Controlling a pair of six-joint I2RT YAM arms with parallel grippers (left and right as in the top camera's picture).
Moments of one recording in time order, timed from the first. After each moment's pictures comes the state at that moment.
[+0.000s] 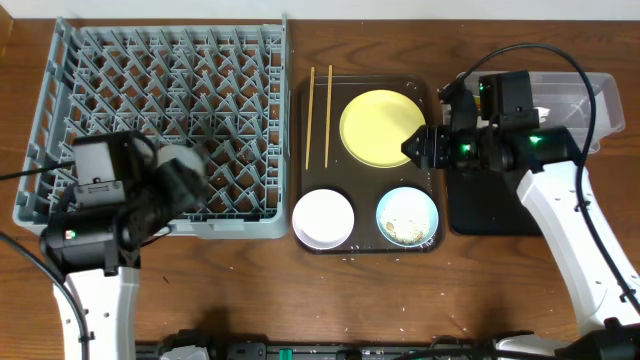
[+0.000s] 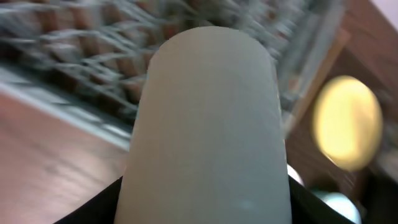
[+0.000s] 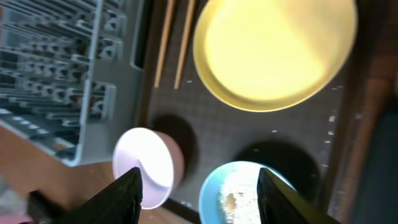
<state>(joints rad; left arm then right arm) 0.14 1.07 1.19 -1.14 0.11 -0.51 0.18 1.48 1.26 -0.81 -0.46 0.23</state>
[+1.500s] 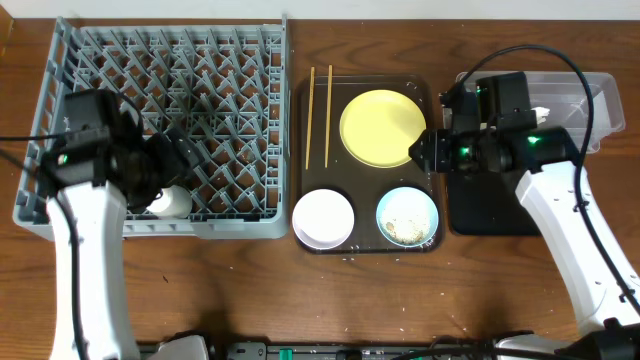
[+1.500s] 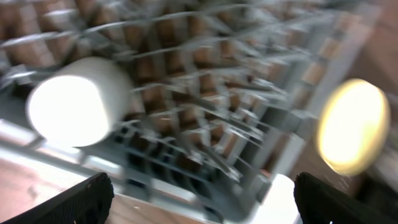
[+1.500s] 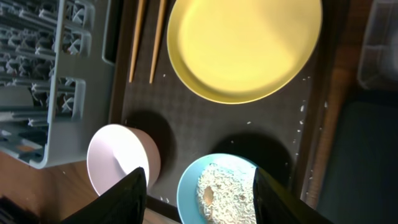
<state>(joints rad) 0.25 1.35 1.28 -1.11 0.28 -0.40 0.20 1.48 1.26 -0.85 -0.37 0.22</state>
